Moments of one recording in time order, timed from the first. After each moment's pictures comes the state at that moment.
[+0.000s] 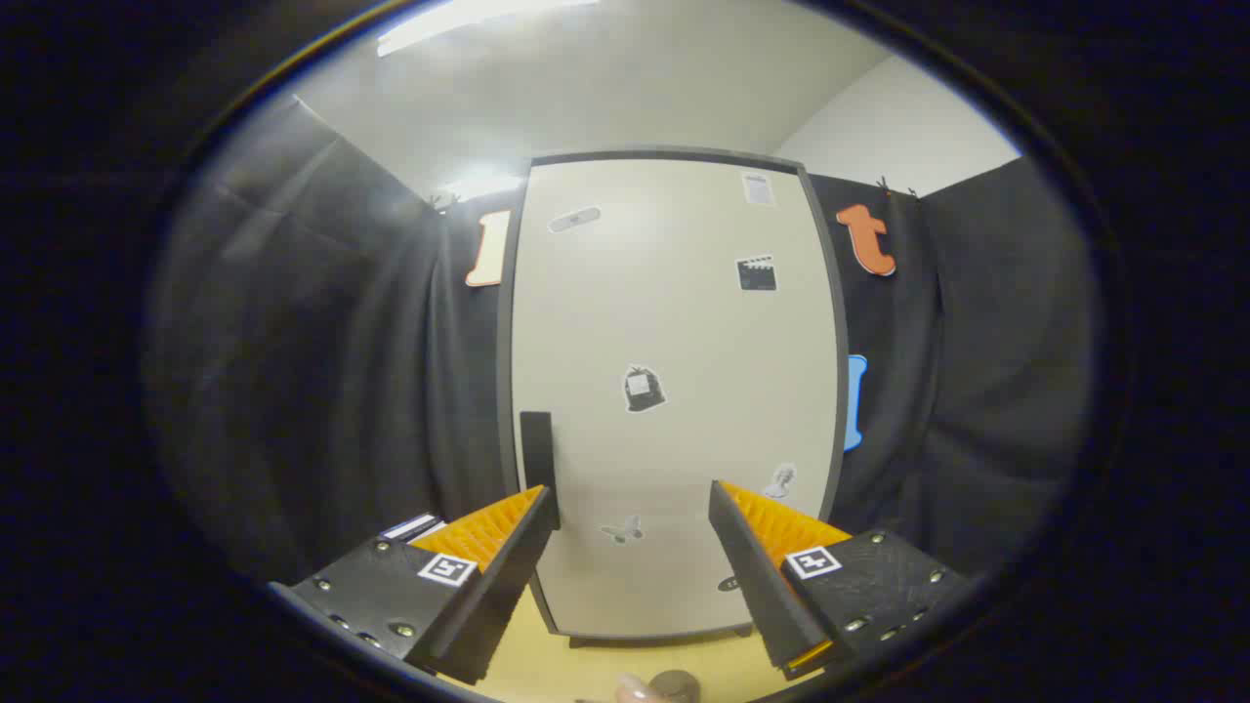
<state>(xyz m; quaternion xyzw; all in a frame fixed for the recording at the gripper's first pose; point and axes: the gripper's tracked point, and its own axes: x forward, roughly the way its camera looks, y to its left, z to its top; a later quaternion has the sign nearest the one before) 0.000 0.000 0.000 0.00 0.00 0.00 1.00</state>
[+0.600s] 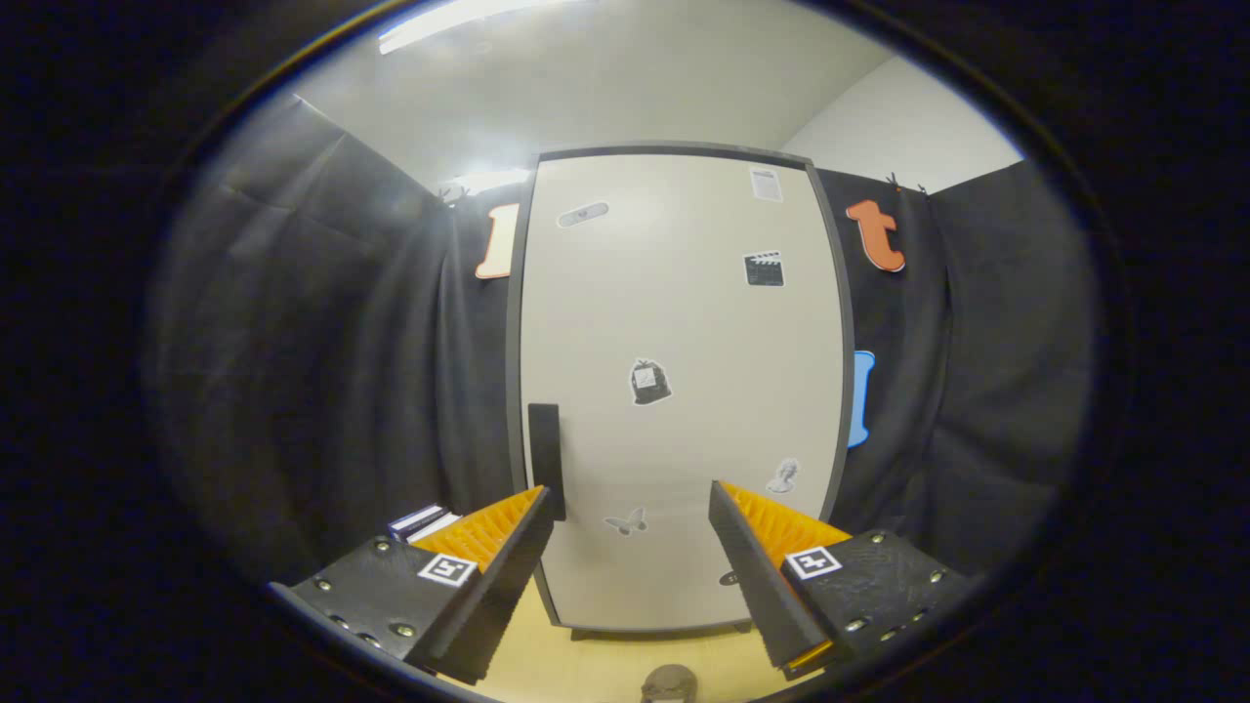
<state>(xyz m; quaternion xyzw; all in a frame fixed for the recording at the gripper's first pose) -0.002 0.000 -0.008 0.00 0.02 0.02 1.00</state>
